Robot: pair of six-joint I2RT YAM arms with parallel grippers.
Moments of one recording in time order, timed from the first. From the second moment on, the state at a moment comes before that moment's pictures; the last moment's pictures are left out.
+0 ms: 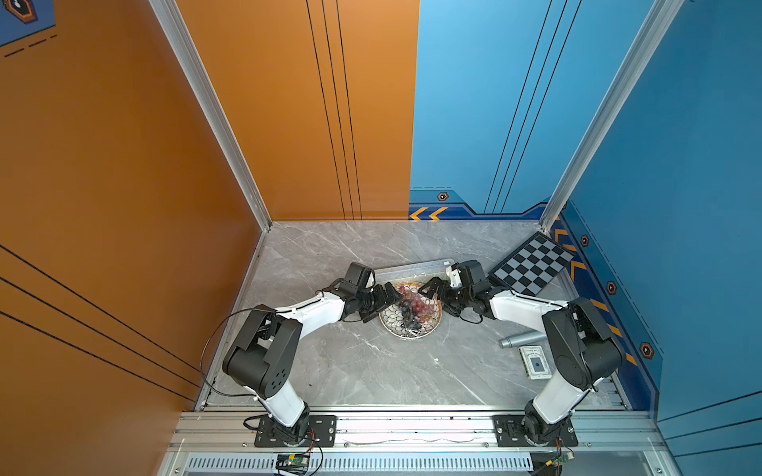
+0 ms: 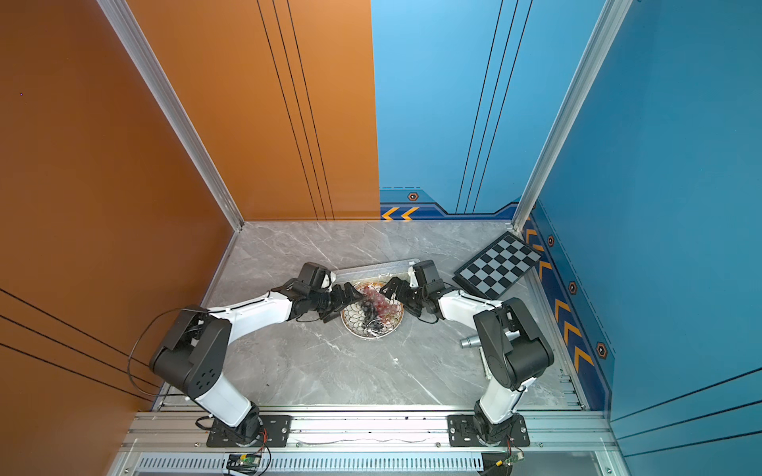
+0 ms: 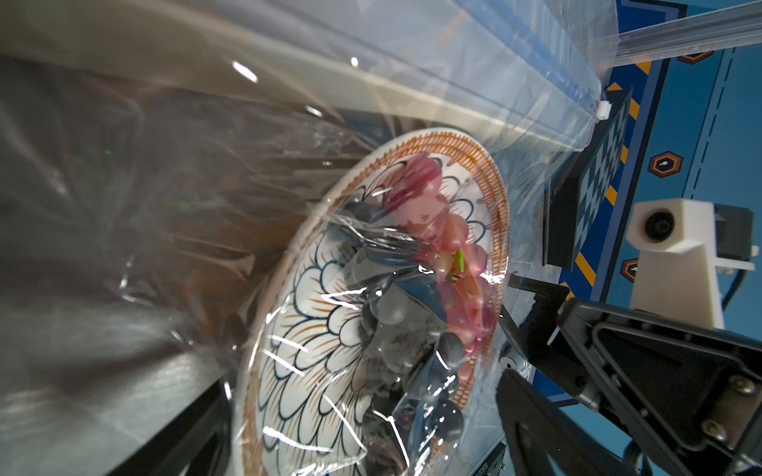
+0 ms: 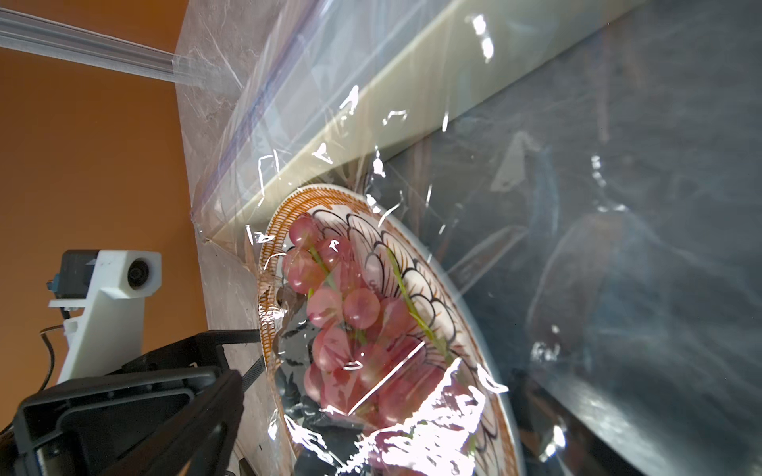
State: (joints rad) left arm -0.45 1.65 0.91 -0.14 0.42 -0.93; right arm 0.43 1.71 0.90 0.01 -0.45 0.89
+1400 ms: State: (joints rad) left arm -0.09 1.32 0.91 -0.52 0.38 -0.72; right arm 0.08 1.31 1.11 -0.54 -0.34 0.11
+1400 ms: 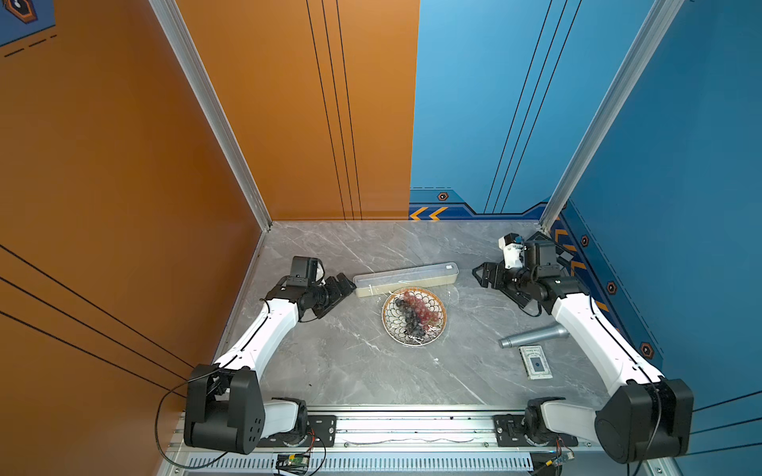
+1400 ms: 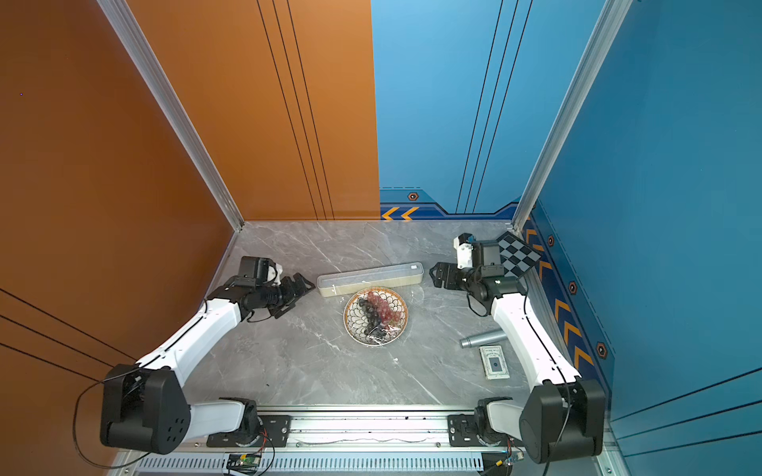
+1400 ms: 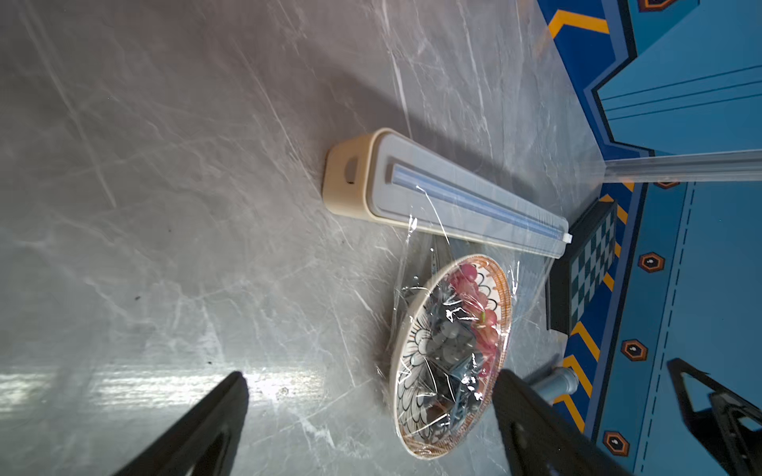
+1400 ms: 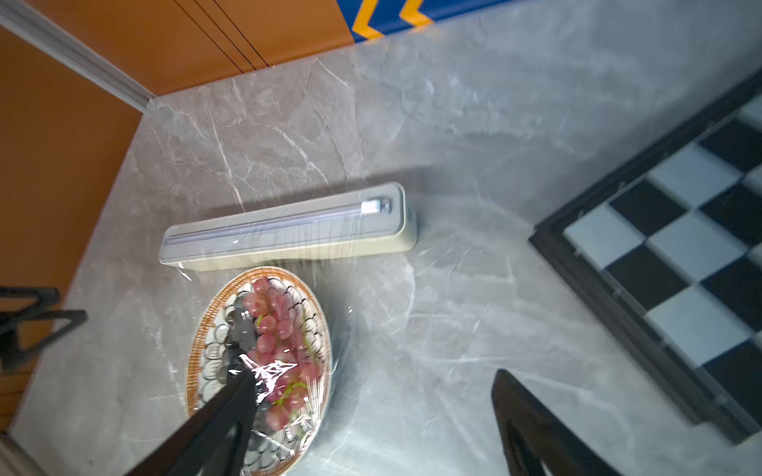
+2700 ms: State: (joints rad) left arm -0.02 1.80 1.09 -0.20 0.58 -0.79; right arm 0.21 2.15 1.95 -1.11 -0.40 -1.04
